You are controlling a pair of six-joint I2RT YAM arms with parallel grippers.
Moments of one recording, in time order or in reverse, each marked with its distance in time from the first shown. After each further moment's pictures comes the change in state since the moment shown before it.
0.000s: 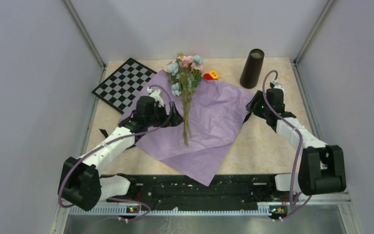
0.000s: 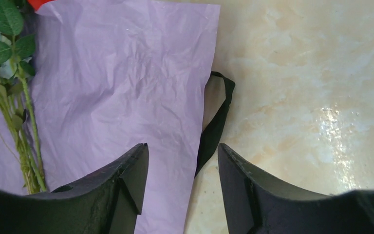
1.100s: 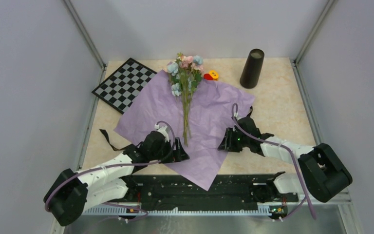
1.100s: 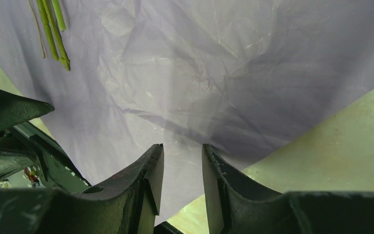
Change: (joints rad) left arm -0.359 -0.217 -0.458 0.087 -0.045 -0.322; right arm 0.430 -0.084 -0.326 0.022 -0.311 0.123
